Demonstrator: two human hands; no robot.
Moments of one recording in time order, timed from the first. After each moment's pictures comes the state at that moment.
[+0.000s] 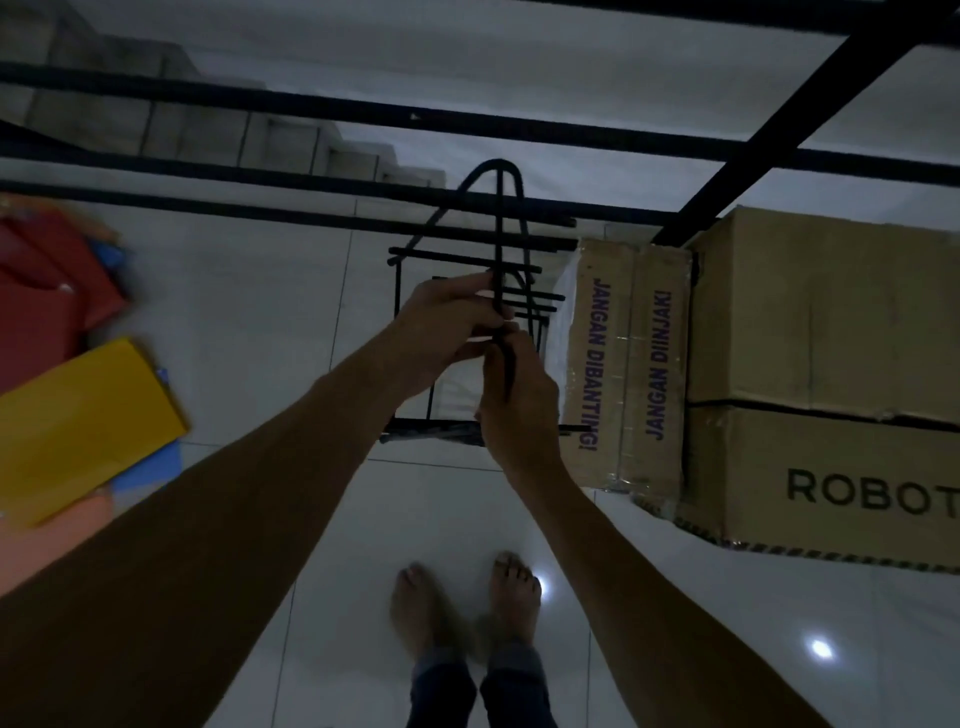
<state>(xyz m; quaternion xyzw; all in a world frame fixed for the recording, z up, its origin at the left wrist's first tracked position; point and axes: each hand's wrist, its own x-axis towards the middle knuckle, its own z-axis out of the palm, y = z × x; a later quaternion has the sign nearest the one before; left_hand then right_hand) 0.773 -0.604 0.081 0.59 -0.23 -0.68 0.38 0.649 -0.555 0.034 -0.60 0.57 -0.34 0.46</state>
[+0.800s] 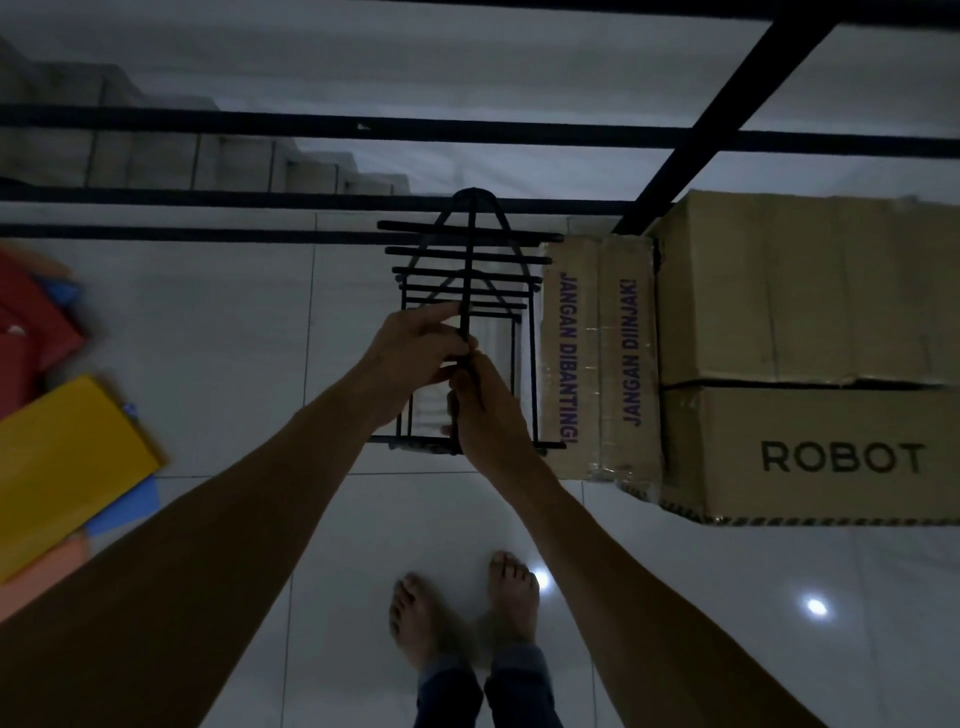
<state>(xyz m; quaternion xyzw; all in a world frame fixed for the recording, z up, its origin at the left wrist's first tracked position) 0.767 -0.600 0.056 0.64 -0.24 -0.65 0.33 0.645 -0.552 0.015 -0.50 0.59 -0.23 0.60</state>
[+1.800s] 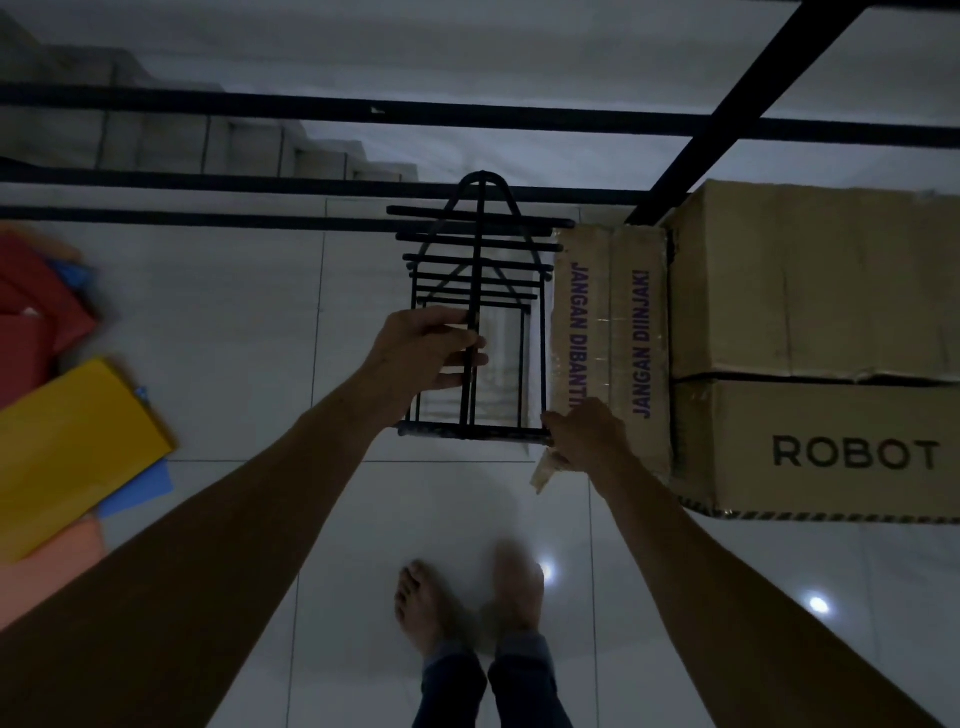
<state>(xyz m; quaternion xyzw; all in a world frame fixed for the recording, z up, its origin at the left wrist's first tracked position) 0.771 -0.582 0.062 0.64 -0.22 -0.66 0.33 0.555 -0.565 -0.004 -0.39 0.78 0.05 0.48</state>
